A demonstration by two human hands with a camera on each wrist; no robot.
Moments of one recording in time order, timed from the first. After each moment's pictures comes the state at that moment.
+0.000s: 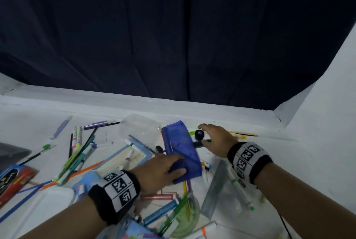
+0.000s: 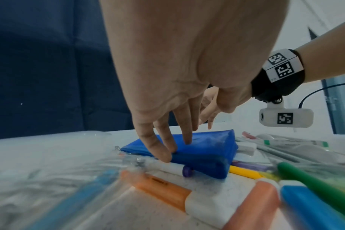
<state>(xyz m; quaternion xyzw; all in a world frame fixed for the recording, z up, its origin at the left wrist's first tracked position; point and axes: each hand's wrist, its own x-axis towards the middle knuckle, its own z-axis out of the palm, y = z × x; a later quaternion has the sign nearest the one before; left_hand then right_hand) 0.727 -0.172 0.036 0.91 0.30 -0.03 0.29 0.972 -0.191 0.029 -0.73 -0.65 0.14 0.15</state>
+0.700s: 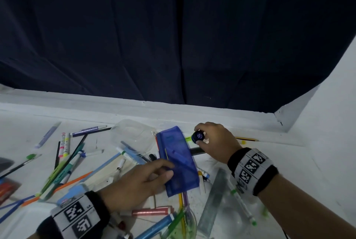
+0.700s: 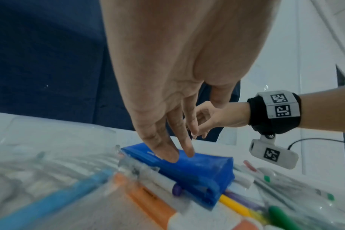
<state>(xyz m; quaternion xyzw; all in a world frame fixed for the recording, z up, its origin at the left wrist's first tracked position) 0.706 -0.168 0.037 0.80 0.33 0.11 0.49 0.973 -0.186 0.038 -0.72 -0.66 0.07 0.22</state>
